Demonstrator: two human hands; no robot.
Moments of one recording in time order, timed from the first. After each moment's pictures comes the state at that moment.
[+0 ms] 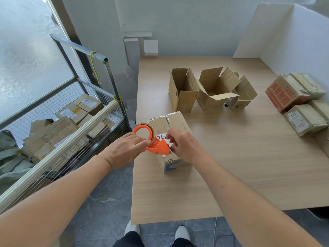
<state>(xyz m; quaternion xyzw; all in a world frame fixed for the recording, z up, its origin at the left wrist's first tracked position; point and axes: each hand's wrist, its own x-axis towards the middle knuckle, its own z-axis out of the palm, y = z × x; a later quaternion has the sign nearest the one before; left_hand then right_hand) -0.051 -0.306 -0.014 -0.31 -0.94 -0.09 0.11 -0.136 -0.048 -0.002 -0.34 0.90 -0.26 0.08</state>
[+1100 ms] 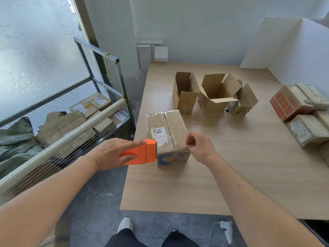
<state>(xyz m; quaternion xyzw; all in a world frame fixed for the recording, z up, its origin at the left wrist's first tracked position) 0.019 -0.286 -0.014 -0.18 -0.97 -0.13 0.03 -0.129 0.036 -0.009 -0.18 0.91 -0.36 0.13</state>
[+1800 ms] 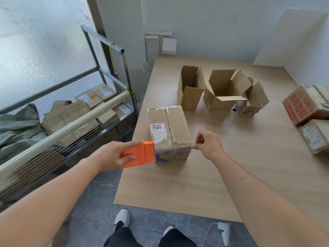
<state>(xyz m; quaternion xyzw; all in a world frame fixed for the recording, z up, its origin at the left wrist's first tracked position) 0.023 -0.268 -0.057 -0.05 -0.97 -0.22 -0.06 -0.175 0.065 -0.038 -0.16 0.93 -0.31 0.15</state>
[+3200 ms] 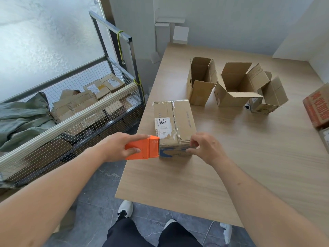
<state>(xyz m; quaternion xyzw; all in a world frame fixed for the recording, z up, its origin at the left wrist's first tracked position) 0.002 -0.271 -0.062 -0.03 -0.97 -0.22 -0.08 -0.182 0.056 -0.072 -0.40 0.89 -0.20 0.10</state>
